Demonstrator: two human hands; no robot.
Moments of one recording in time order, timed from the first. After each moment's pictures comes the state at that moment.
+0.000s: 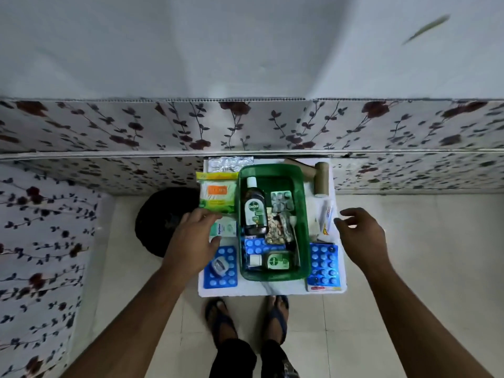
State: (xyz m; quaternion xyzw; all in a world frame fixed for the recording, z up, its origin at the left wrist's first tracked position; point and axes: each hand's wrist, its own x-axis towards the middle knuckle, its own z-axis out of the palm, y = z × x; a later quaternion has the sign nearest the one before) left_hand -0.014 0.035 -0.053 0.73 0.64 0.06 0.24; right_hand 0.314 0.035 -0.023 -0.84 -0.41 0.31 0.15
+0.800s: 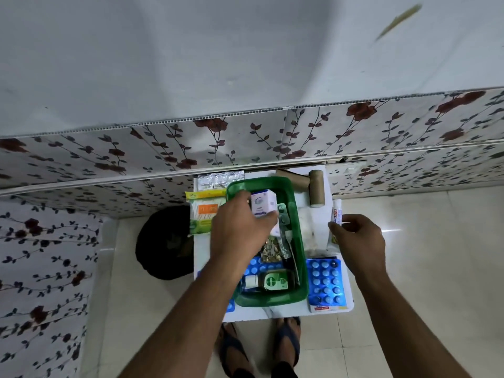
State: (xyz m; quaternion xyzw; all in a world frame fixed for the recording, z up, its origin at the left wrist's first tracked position) left_hand 0.112 0.085 0.024 0.58 0.74 0.11 0.33; right_hand 0.310 0.040 -0.037 -0.84 -0.29 0.37 0.27
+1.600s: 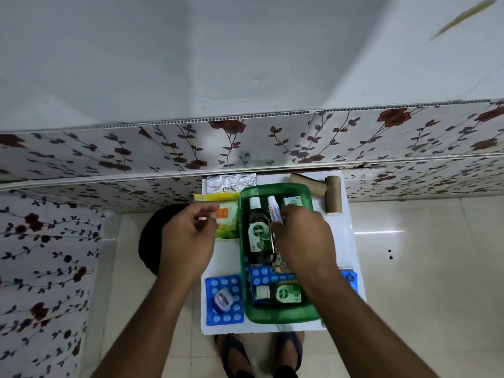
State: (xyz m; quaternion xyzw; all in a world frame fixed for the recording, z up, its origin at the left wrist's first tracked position) left_hand 0.026 0.086 0.002 0.46 0.74 0.30 0.39; right_hand 0.206 0.088 0.001 -0.76 -0.58 0.29 0.06
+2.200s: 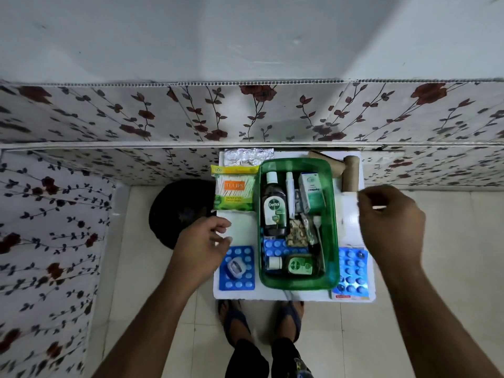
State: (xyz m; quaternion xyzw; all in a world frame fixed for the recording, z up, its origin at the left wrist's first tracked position) left_hand -0.014 0.028 -0.037 0.52 0.73 0.15 0.42; right_hand 0.268 0.063 0.009 -0.83 -0.44 0.22 0.24
